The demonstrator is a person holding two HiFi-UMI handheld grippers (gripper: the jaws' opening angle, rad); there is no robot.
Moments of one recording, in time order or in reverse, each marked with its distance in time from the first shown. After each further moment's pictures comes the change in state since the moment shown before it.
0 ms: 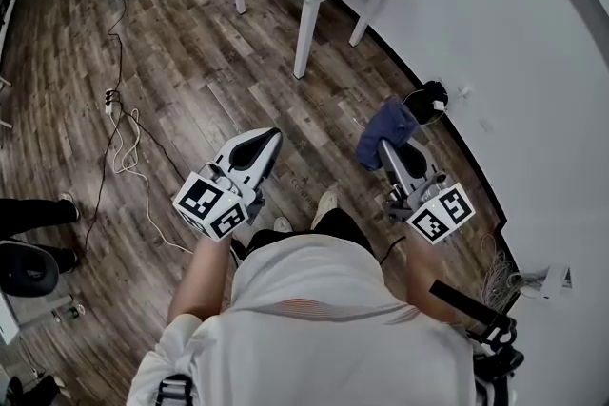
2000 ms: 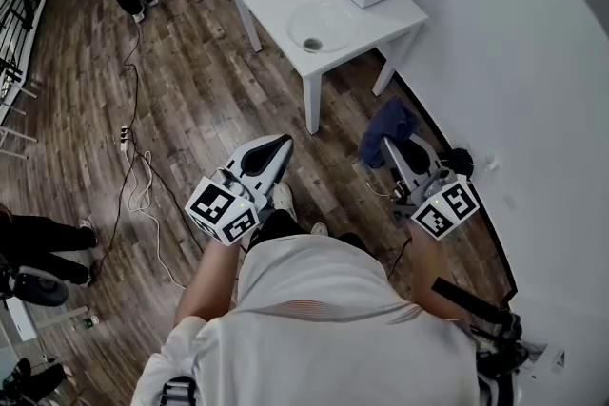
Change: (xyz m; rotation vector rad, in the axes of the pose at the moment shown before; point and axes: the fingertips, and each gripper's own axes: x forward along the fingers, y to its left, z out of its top) left arm 0.343 0.195 0.037 0.082 0.077 0.103; right arm 0.218 -0.357 0.056 0.083 -0.036 0.126
